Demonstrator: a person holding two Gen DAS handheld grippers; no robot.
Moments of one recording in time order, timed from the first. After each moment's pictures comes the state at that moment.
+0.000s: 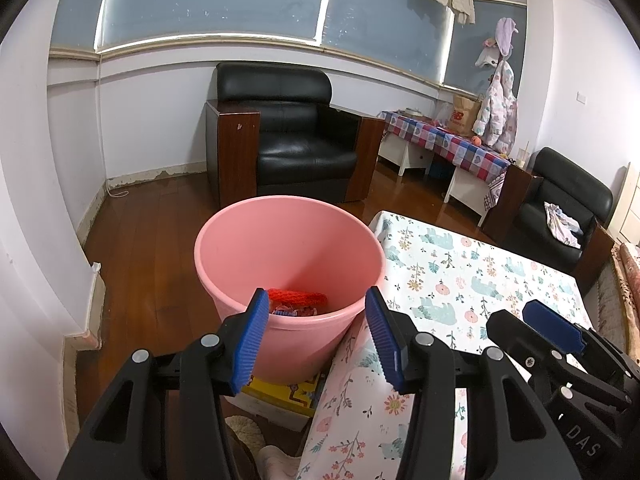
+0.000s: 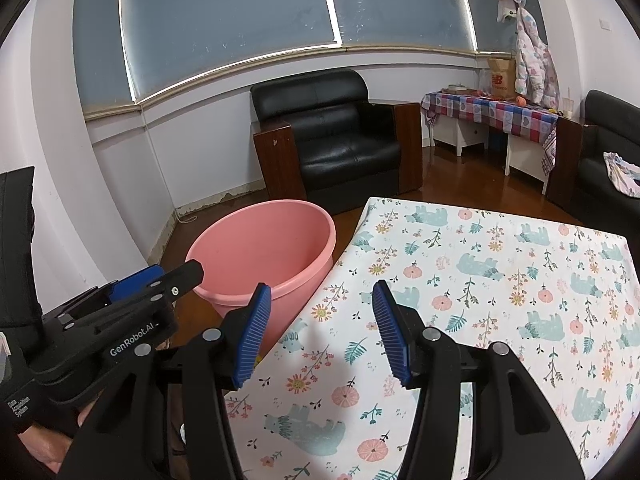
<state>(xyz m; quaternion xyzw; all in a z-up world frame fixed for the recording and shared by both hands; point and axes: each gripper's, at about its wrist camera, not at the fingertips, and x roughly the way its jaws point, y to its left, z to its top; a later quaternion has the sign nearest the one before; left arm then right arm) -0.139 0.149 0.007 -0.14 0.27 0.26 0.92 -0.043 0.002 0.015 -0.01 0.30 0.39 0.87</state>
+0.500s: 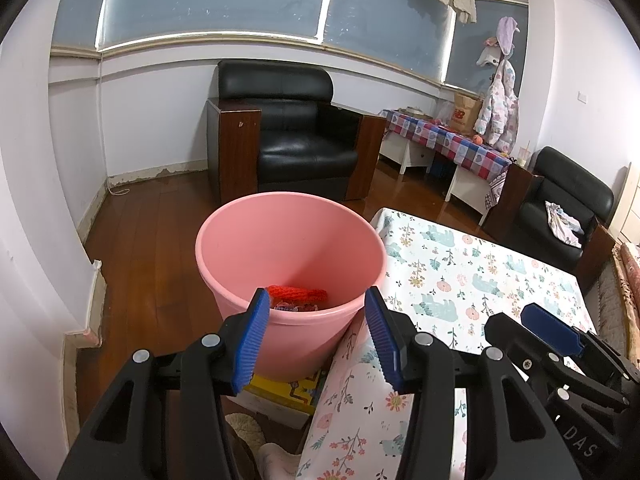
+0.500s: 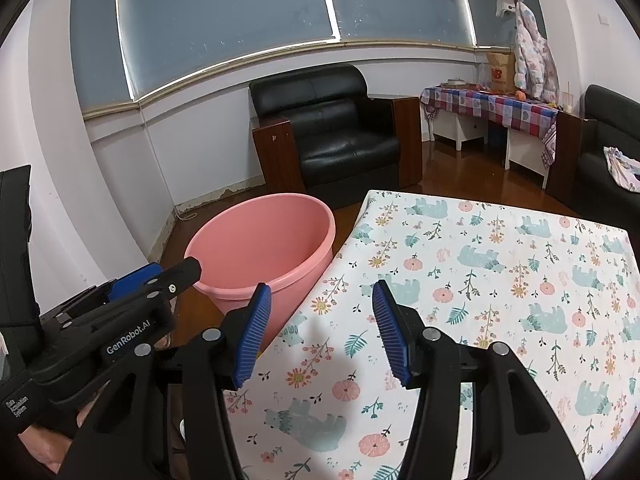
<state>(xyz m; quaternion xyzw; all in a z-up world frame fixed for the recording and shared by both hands) -0.141 0.146 -0.001 -0.14 0.27 0.26 0.92 -0.044 0.001 0.011 -0.01 0.31 0.39 0.87</state>
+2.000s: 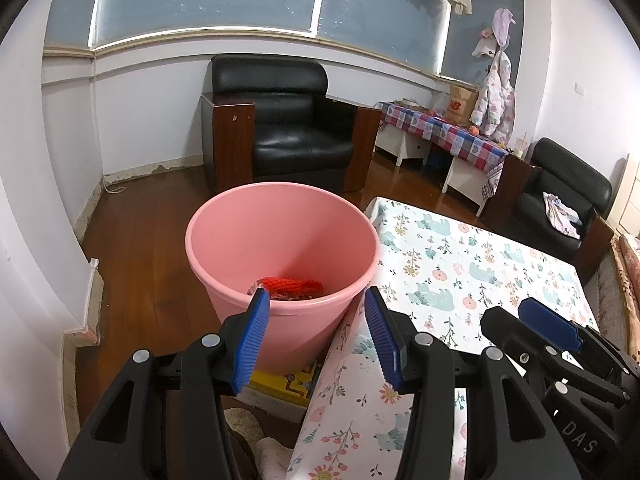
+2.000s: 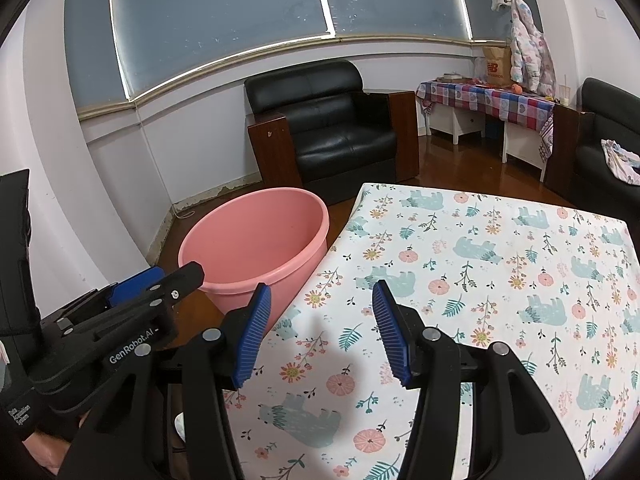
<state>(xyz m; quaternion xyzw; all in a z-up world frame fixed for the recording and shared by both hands) -0.137 0.138 -0.013 -0.14 0.28 0.25 0.92 -0.041 -0.002 0.004 -0.01 0.31 0.38 0.87</state>
